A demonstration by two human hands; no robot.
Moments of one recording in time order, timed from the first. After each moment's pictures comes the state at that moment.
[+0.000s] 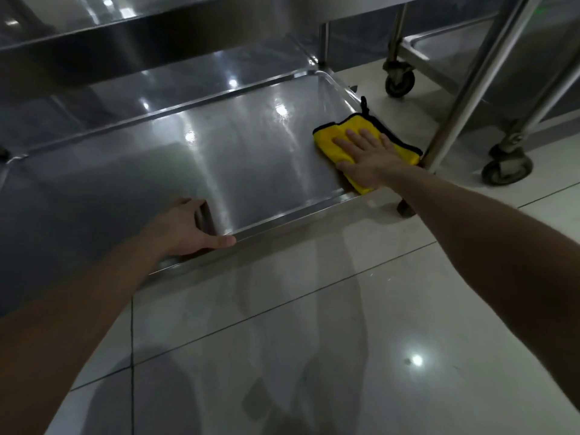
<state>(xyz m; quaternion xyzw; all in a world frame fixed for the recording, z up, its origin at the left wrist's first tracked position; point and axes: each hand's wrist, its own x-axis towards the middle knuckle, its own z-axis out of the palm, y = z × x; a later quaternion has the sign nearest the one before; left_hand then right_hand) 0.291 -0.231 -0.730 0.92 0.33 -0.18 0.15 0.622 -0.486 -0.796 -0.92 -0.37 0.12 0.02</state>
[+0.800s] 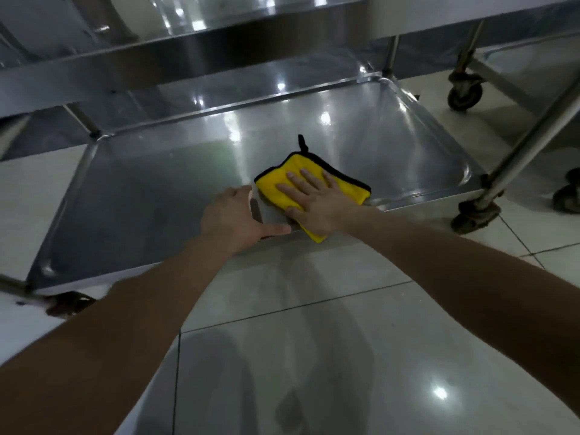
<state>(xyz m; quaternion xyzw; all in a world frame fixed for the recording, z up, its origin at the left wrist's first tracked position) 0.263 -0.243 -0.740 0.92 0.38 -0.04 0.12 0.444 -0.356 -0.802 -0.82 -0.56 0.12 0.02</state>
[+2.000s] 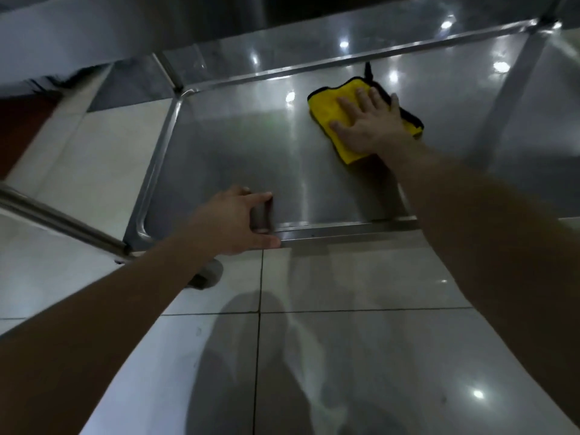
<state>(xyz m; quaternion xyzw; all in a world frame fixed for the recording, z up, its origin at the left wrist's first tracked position) 0.127 -0.115 -0.736 0.92 0.34 -0.17 0.09 0.468 -0.162 -0.792 -0.87 -0.49 0.11 0.04</state>
